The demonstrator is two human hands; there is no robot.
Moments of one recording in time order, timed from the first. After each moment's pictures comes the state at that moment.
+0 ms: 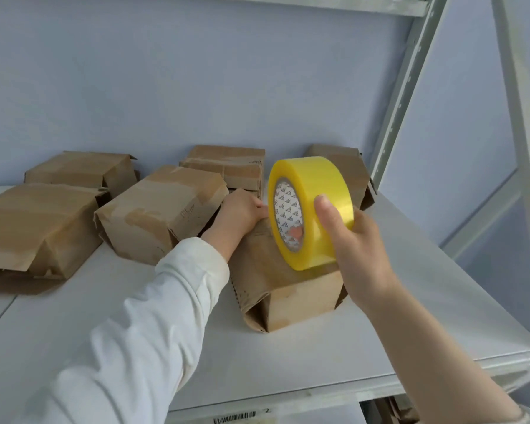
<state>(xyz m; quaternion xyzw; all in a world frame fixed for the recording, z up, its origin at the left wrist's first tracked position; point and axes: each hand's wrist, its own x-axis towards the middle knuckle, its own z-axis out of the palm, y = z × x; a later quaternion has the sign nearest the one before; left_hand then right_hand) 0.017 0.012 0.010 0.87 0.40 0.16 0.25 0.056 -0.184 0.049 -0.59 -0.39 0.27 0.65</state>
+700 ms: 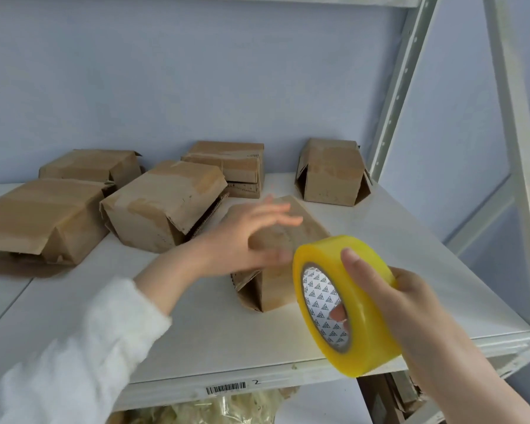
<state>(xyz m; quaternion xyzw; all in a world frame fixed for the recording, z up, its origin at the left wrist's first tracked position) -0.047 -0.057 0.011 0.94 0.11 0.14 0.28 0.036 -0.272 0.054 -0.73 -0.25 0.33 0.54</state>
